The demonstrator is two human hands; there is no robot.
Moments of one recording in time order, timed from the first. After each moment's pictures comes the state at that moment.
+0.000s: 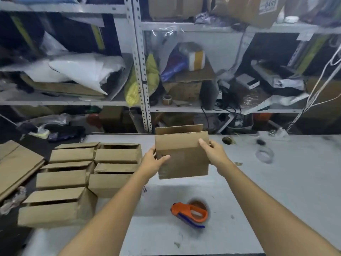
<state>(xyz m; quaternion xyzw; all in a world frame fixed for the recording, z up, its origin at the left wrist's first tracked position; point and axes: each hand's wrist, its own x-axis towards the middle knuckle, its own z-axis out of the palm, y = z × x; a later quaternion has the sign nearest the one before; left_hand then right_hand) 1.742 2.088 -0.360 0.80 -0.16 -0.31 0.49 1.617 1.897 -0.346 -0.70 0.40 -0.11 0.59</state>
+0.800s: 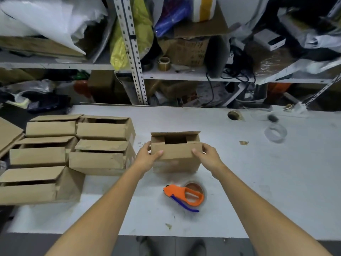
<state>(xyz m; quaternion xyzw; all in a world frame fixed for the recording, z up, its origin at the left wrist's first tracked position) 1.746 2.069 -0.480 0.80 -0.08 -0.34 0.49 1.607 1.877 -0.483 -0.70 0.42 -0.03 0.58</state>
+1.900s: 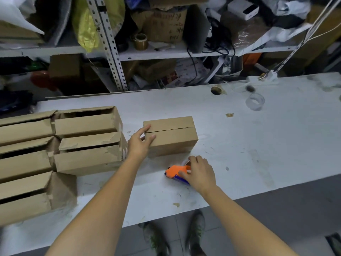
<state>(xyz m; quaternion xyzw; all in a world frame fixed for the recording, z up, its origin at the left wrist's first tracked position) 1.779 2.080 -0.530 0.77 -0.17 -0.29 0.54 1.557 1.994 -0.530 -0.88 0.43 0.10 0.18</state>
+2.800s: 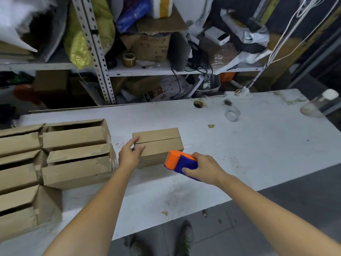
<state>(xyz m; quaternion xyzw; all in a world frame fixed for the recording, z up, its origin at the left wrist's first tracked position) 1.770 2.081 -0.518 0.77 -0.16 -0.30 0.54 1.531 1.955 -0.417 -0.85 0.40 0.10 0.33</state>
